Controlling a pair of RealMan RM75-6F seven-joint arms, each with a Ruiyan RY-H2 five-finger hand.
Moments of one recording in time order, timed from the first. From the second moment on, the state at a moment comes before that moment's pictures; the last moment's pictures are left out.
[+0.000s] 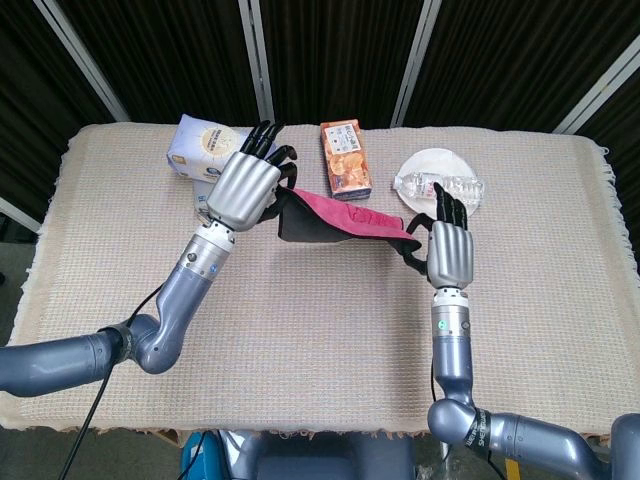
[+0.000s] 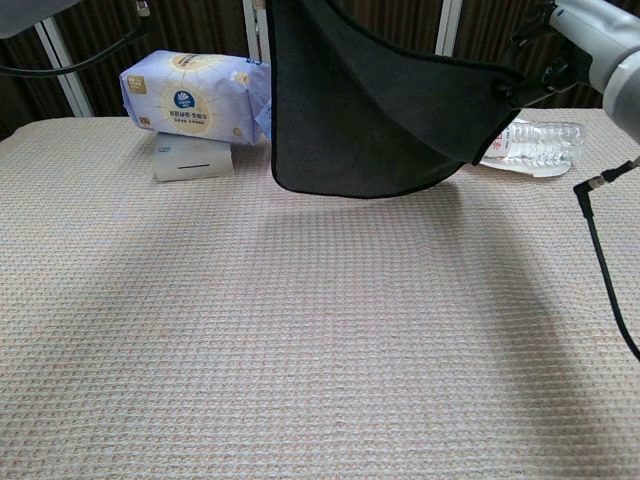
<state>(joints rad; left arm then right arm) -1.10 -1.41 -0.33 -1.53 1.01 1.13 0.41 0.64 -1.66 0.51 -1.68 -0.88 1.39 -0.53</state>
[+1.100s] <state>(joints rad) -1.06 -1.47 -0.38 -1.43 1.02 1.12 0.36 0.80 -1.66 0.60 -1.57 -0.86 1.40 -0.53</state>
